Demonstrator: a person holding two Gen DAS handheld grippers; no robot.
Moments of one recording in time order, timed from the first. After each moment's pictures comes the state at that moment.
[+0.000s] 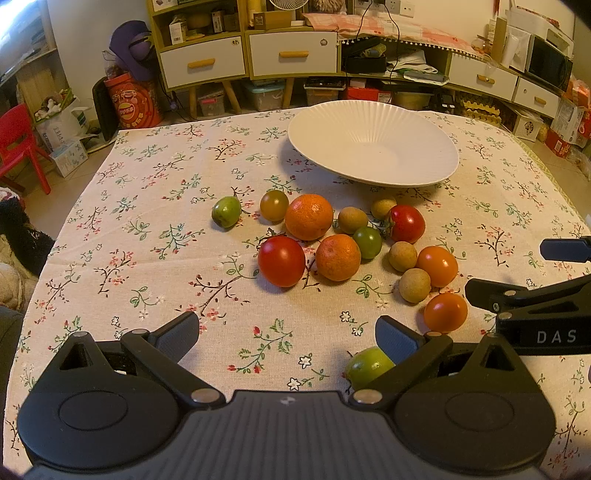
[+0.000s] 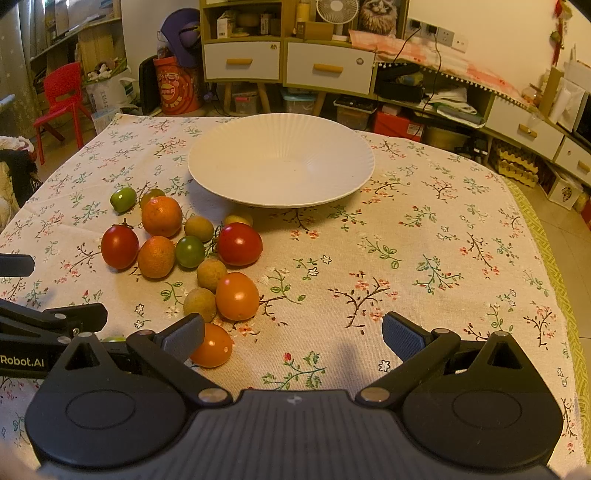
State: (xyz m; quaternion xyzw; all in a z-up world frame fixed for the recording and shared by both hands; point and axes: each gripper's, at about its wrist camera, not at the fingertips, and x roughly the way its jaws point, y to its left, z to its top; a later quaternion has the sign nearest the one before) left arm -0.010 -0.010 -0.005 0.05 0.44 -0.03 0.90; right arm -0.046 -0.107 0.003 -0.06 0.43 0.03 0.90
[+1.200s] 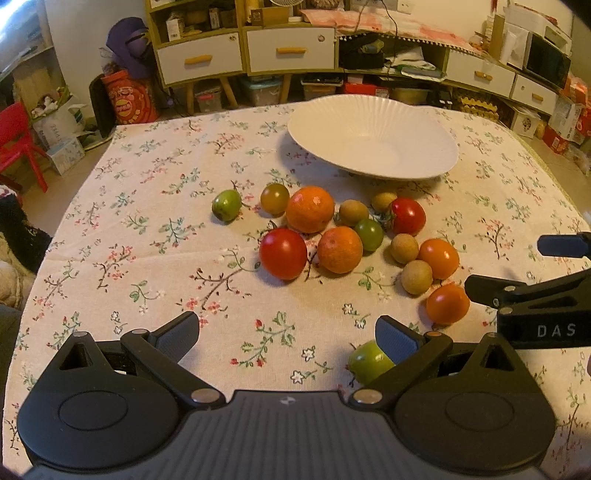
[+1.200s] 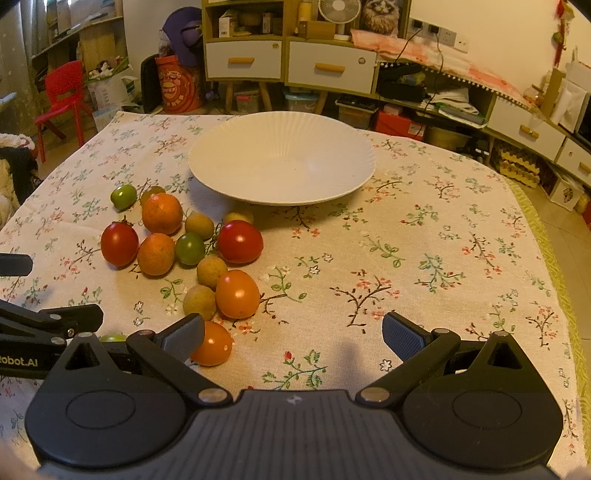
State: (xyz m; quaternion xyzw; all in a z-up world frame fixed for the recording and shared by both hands) left arm -0.012 -0.005 -0.007 0.05 0.45 -0.04 0.89; right arm -0.047 -0.105 -0.001 -0.06 0.43 0.04 0.90
